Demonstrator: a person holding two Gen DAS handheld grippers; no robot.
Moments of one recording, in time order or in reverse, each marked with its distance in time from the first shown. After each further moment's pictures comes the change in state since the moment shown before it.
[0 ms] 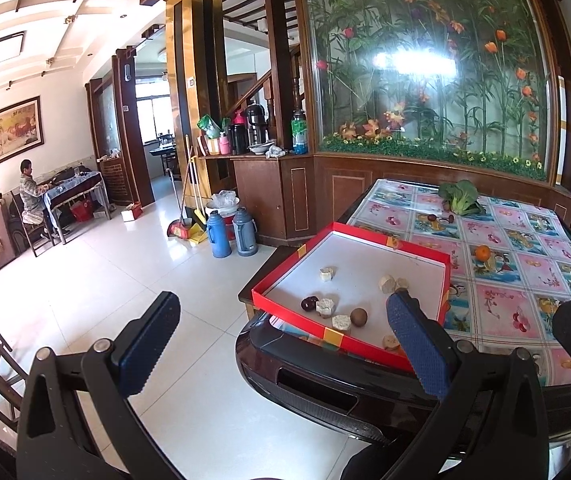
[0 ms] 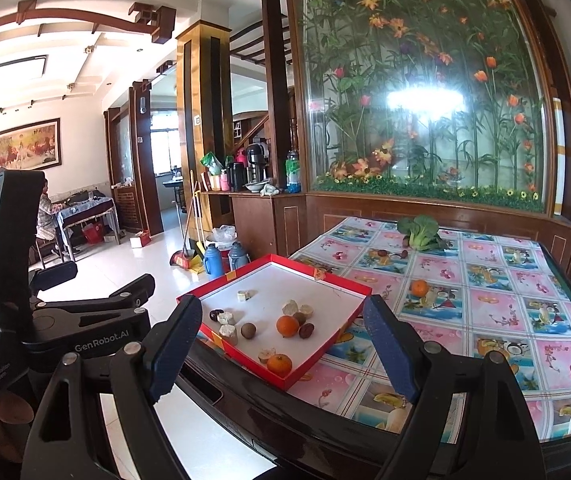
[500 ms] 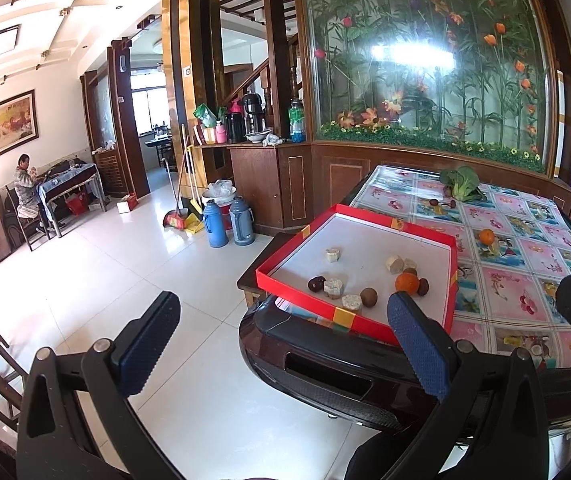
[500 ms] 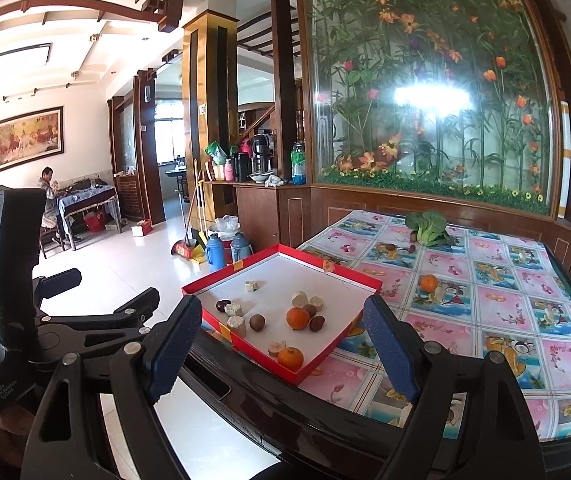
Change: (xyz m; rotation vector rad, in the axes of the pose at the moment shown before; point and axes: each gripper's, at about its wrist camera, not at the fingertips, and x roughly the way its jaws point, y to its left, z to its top) left arm 0.014 0.018 -0.018 -0.001 0.034 -0.019; right arm 0.009 0.017 -0.002 -0.032 0.027 0.003
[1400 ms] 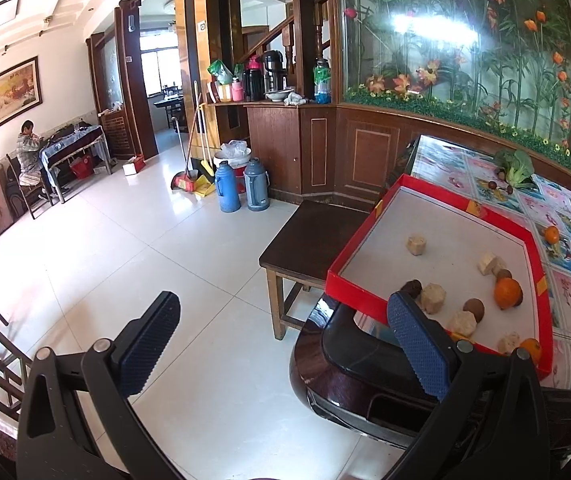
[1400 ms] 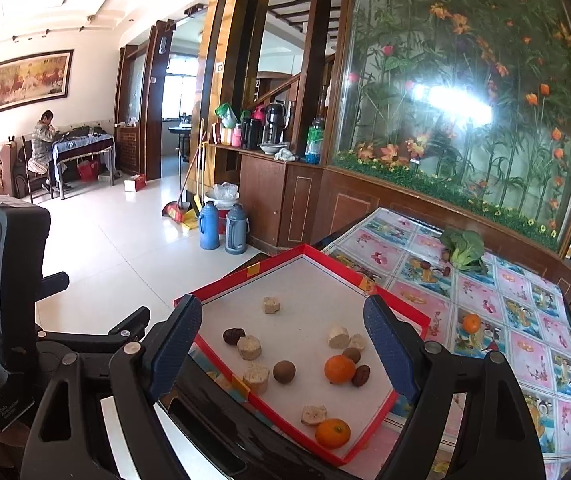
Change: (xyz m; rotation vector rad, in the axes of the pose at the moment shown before) left arm 0.125 0.073 0.009 -0.042 0.145 0.030; right arm 0.124 0.067 0.028 -0.151 0.116 -0.033
